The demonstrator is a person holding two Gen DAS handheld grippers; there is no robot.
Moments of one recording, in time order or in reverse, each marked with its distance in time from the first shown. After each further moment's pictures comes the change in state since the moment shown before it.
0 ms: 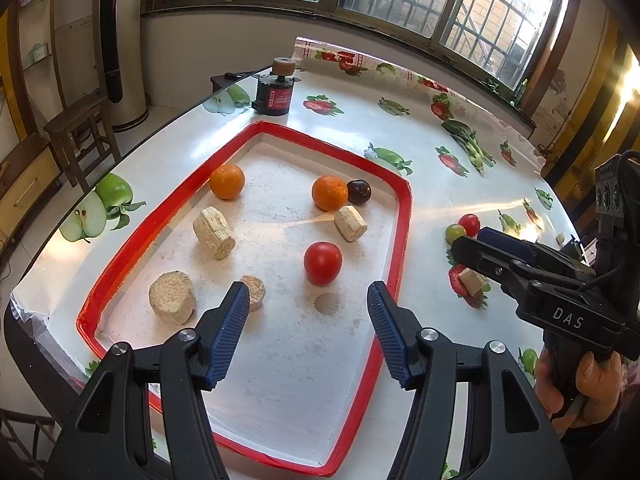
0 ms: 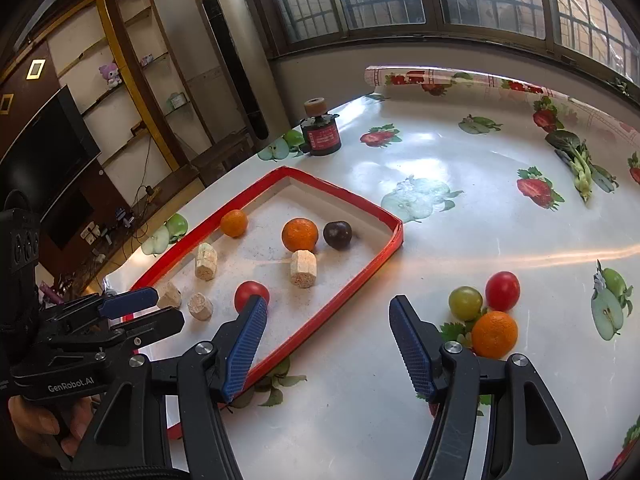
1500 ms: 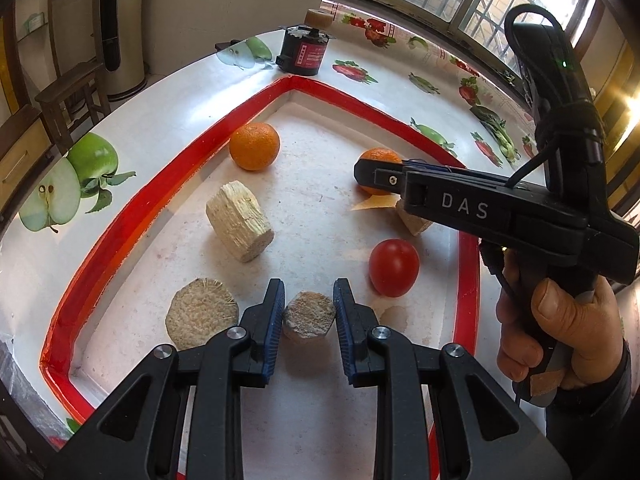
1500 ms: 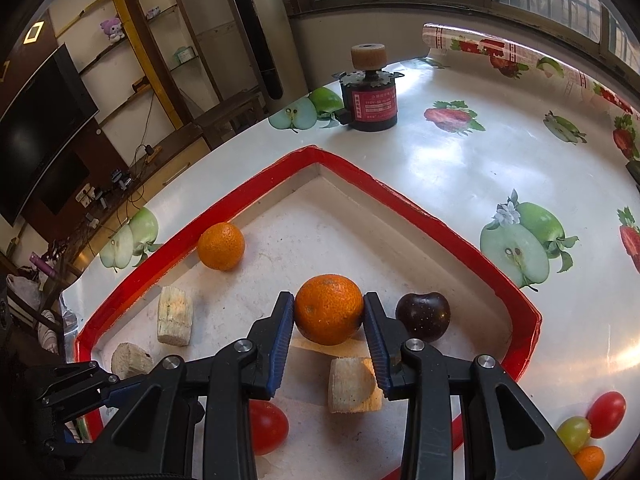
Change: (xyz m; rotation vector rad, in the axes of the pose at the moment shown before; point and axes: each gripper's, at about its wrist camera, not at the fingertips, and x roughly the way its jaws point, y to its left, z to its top) left arm 0.062 0.045 0.002 -0.053 0.097 -0.022; right arm 0.144 0.043 0.056 -0.100 0.151 0.022
